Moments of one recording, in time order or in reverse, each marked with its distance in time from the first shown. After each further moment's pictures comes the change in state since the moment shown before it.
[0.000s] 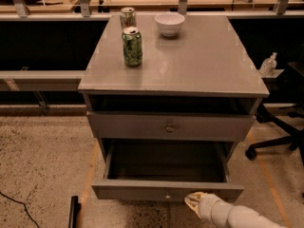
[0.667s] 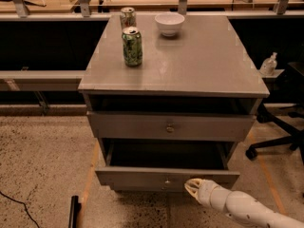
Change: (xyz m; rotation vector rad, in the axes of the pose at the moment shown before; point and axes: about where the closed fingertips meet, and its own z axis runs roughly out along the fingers) arm -0.006 -0.049 0.033 0.029 -0.049 -0.148
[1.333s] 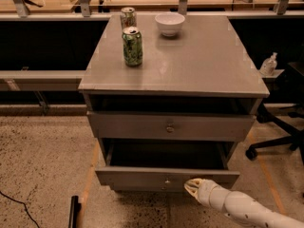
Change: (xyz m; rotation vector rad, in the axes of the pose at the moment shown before) arm 0.006 -0.004 0.007 0.022 0.010 0.008
